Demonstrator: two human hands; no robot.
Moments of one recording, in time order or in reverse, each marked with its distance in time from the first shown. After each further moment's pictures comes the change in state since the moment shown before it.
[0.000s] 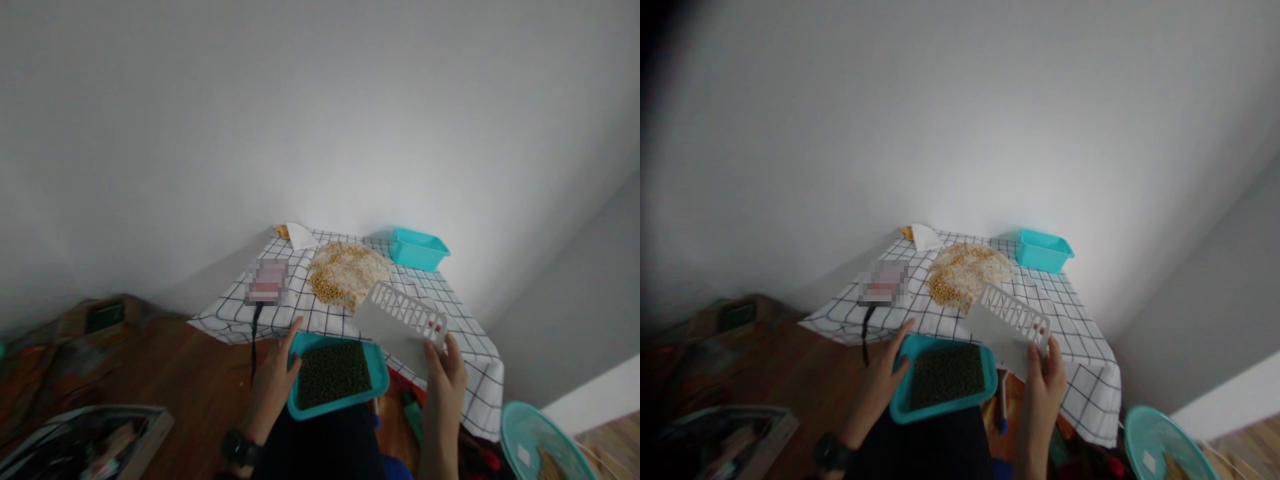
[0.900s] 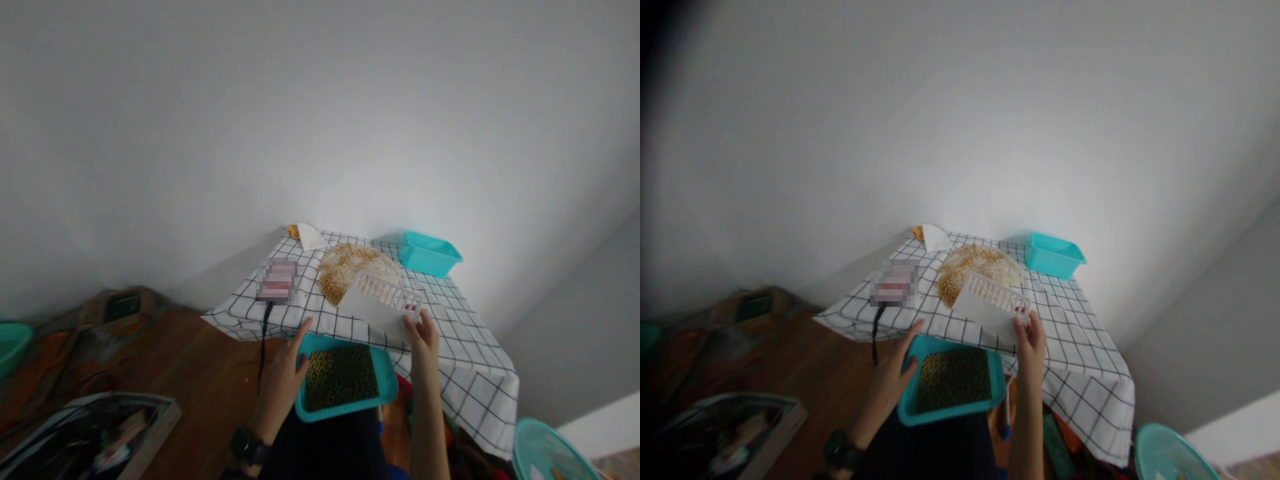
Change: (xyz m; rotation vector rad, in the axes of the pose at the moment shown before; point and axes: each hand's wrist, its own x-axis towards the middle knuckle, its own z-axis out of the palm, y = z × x) left_hand -0.001 0.000 0.000 0.008 -0.008 -0.015; right_hand 0.044 0.033 0.056 0.120 -0.320 -0.061
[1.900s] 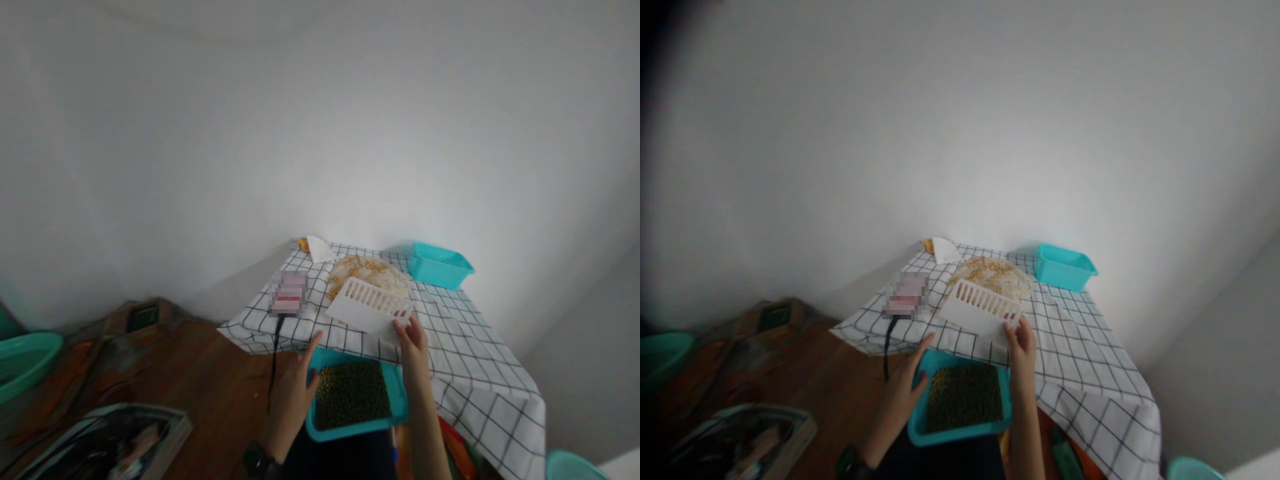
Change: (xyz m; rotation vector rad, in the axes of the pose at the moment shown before) left_hand 0.000 -0.002 -0.001 0.018 -0.051 -0.031; right_hand 0.000 0.004 0.043 0.153 -0.129 0.033
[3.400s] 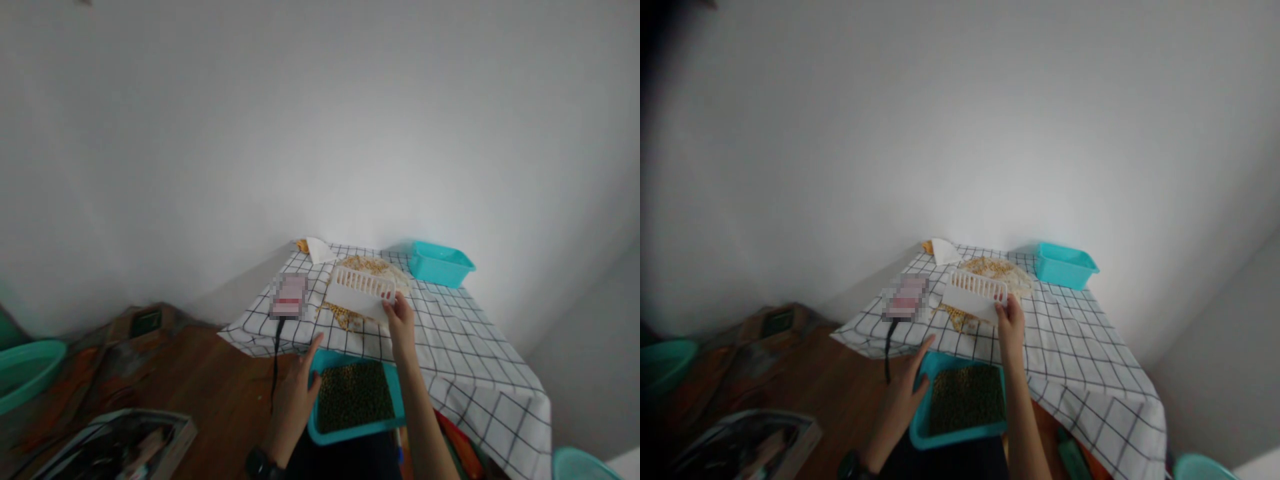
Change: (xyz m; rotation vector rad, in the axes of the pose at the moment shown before) left_hand -0.002 0.006 -0.005 -0.021 -0.016 -0.021; right_hand 0.044 0.006 0.030 -0.097 -0.036 -0.098
